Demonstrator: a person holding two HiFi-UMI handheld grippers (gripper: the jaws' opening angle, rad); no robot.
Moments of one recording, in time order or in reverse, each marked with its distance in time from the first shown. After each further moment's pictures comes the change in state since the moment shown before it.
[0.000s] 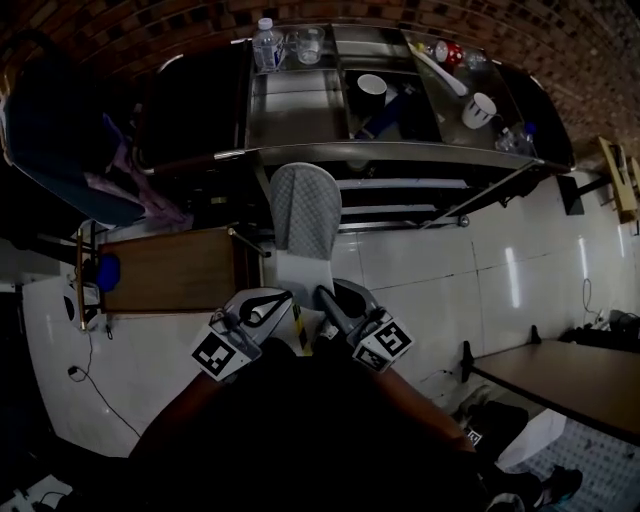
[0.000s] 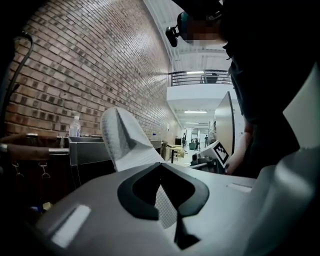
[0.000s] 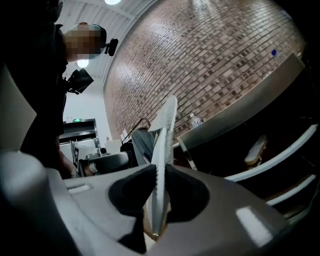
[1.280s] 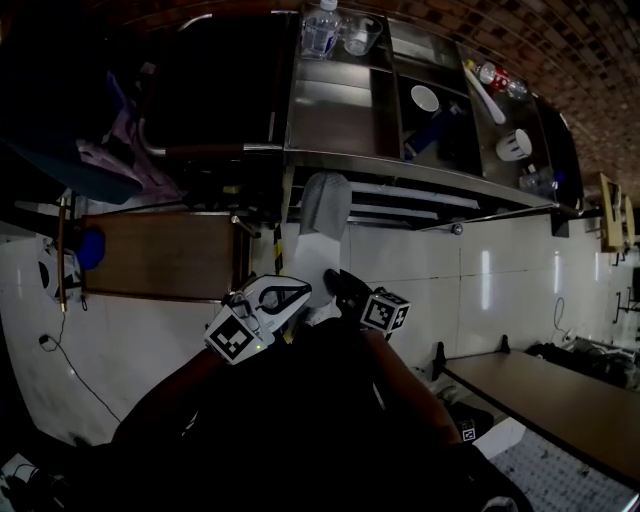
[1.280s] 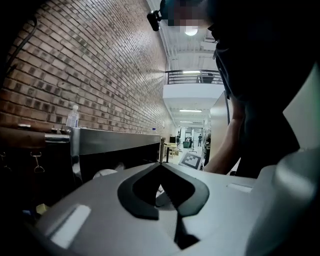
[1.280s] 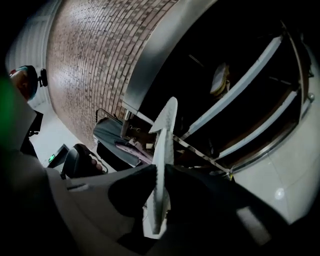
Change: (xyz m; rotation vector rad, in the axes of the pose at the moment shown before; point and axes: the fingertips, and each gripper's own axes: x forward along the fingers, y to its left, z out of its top) left arm 0.012 0.060 -0.038 0.050 -0.044 -0.092; right arm 0.053 -0.110 -0.128 0.554 0.334 -0.185
